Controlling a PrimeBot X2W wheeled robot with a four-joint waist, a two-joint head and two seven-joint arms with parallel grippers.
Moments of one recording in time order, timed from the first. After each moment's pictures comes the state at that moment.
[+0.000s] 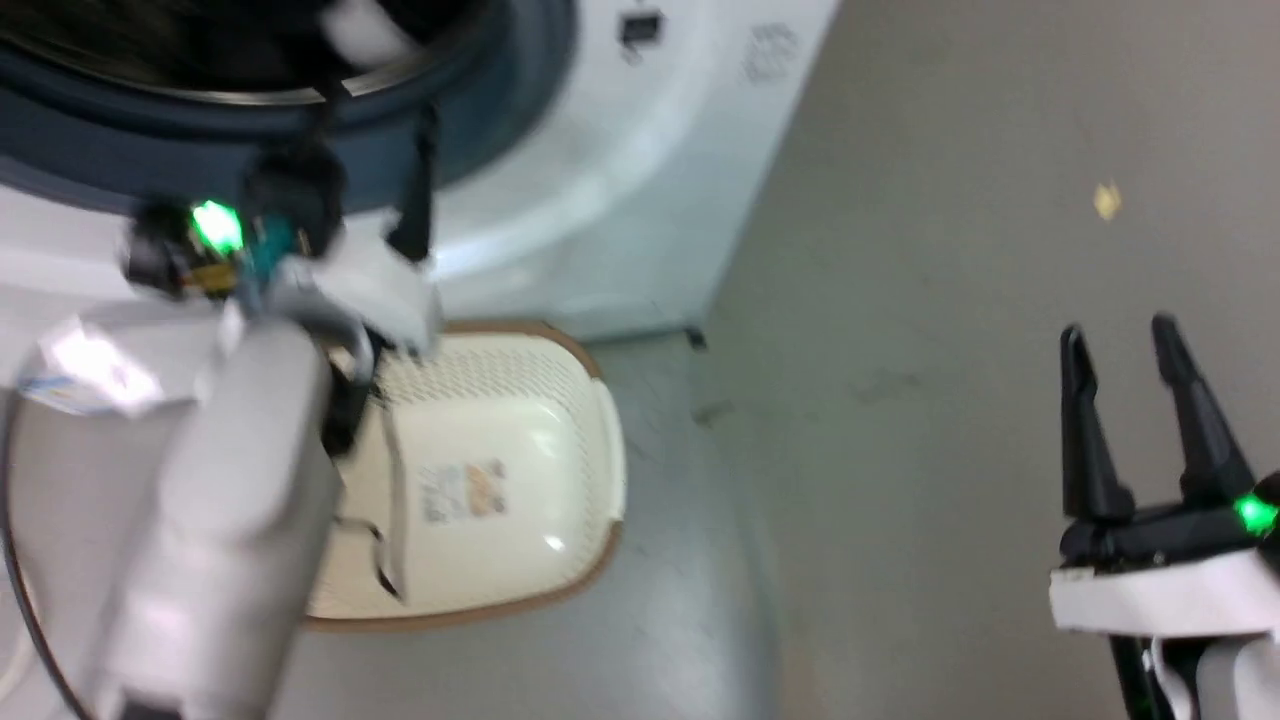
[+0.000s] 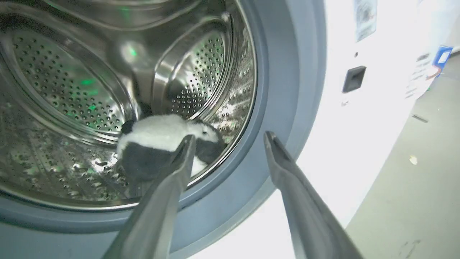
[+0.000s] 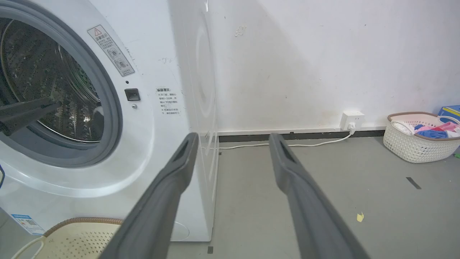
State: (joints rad) left arm -0.82 0.27 -0.32 0.62 -0.23 -0.02 -0.26; right arm -0.13 -0.07 -0.06 -0.10 0.20 0.13 -0.26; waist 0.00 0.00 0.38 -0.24
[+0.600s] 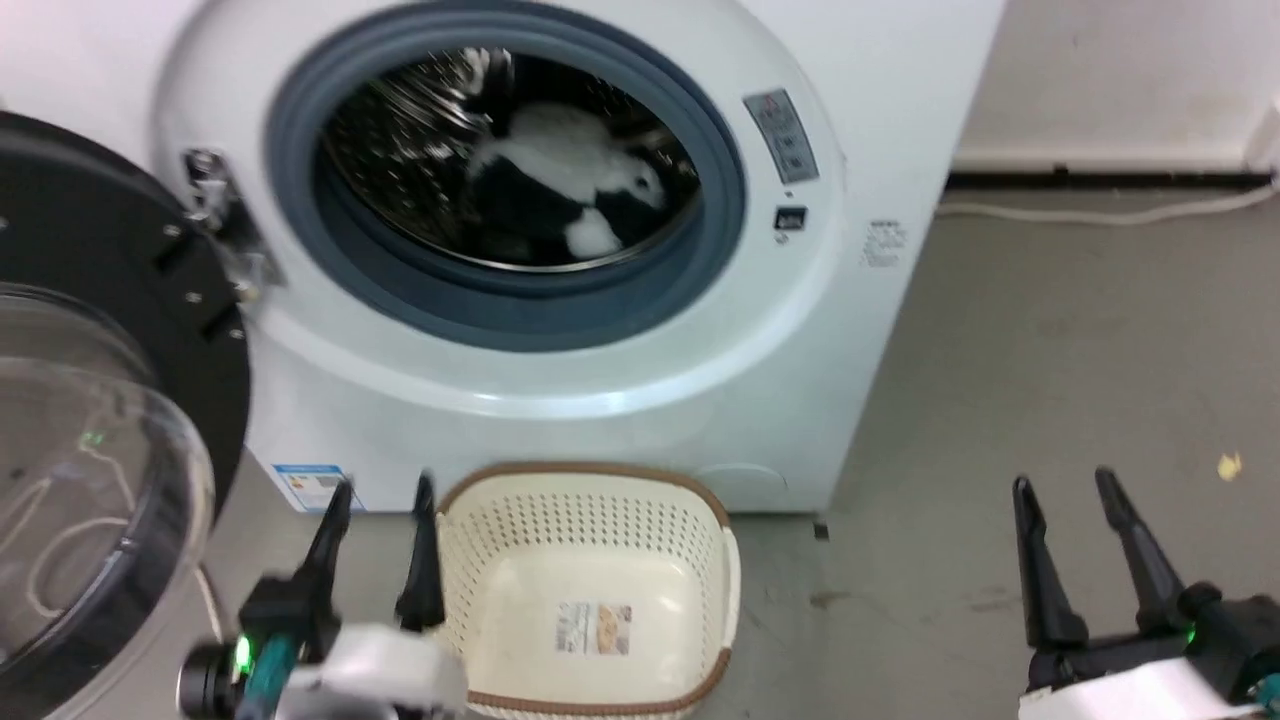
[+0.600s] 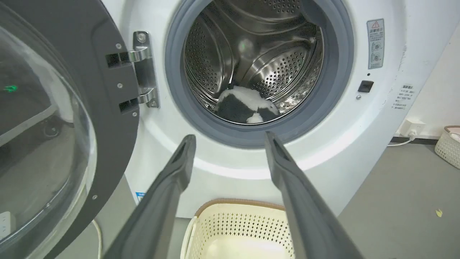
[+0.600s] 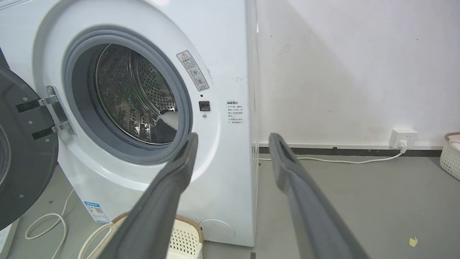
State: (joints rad) left arm -0.08 0.16 -0.16 0.16 -0.29 0.11 -0.26; right arm 0.04 -0.06 -0.04 -0.02 0.15 0.13 -0.26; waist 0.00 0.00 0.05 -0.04
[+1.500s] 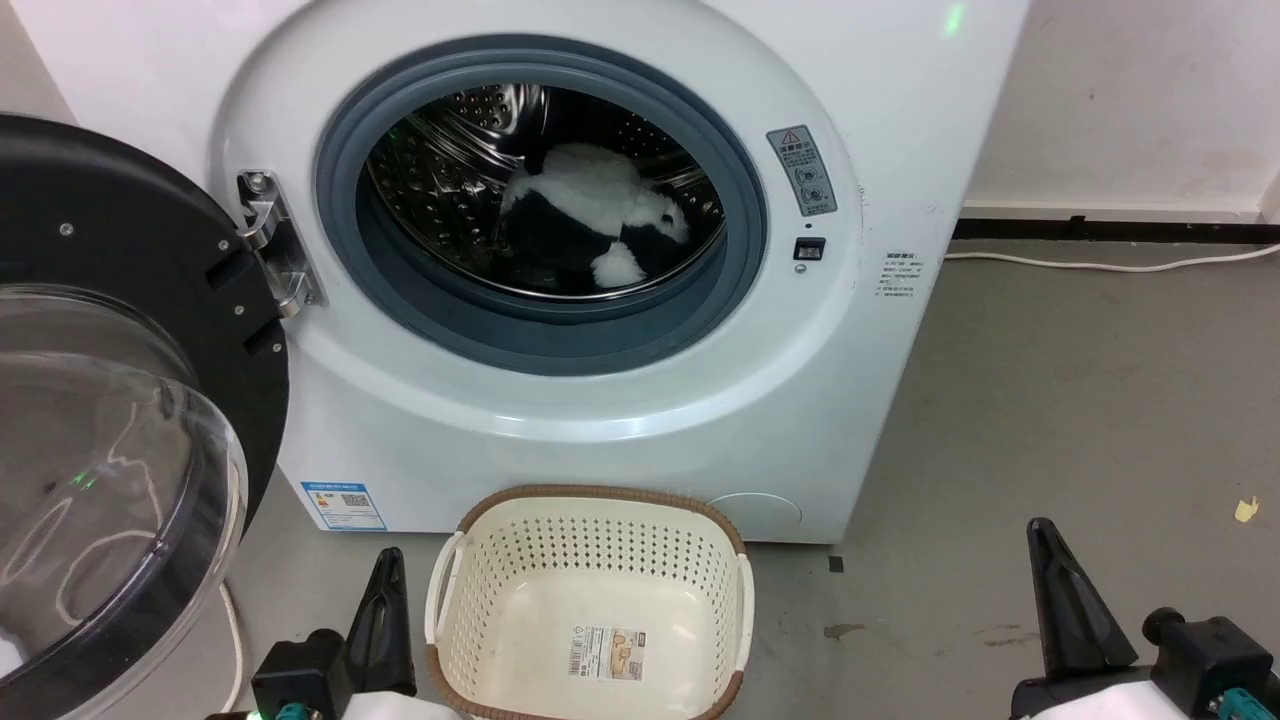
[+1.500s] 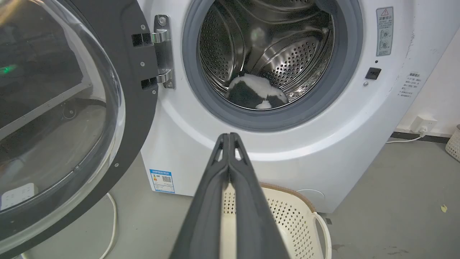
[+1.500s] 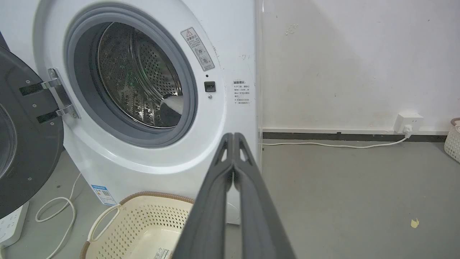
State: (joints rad) left arm 0.06 0.09 -0.11 0.11 -0.24 0.10 -0.24; right arm 0.07 -0.05 -0.02 0.05 0.14 0.13 -0.24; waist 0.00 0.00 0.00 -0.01
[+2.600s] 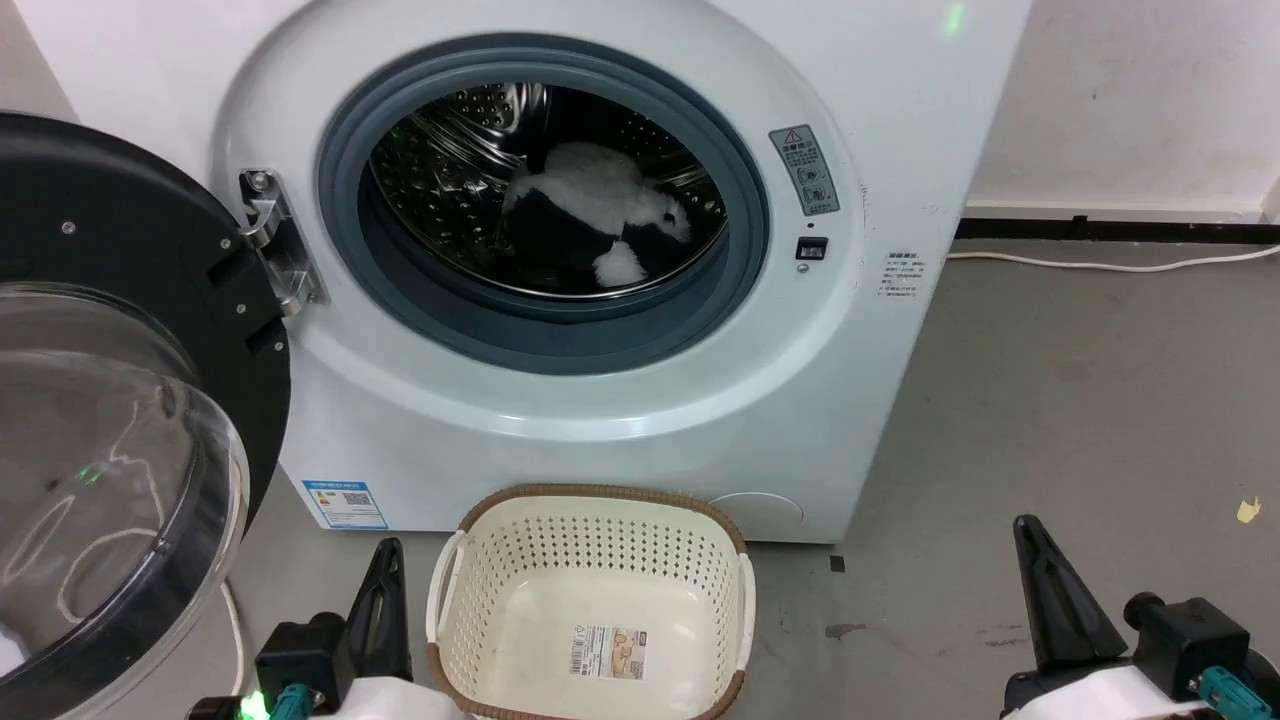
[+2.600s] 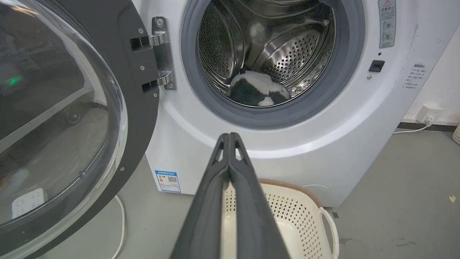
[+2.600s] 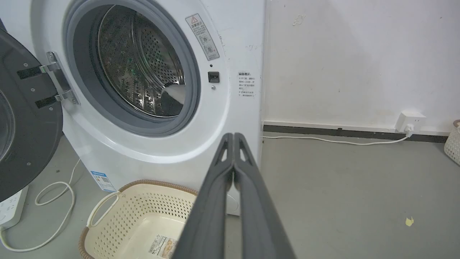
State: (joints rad) left arm 0.05 0.08 -0.08 0.08 -0.18 0.08 -0.17; right arm 0.06 -0.05 -0.02 0.04 0.10 0.13 -0.17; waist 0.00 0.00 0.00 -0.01
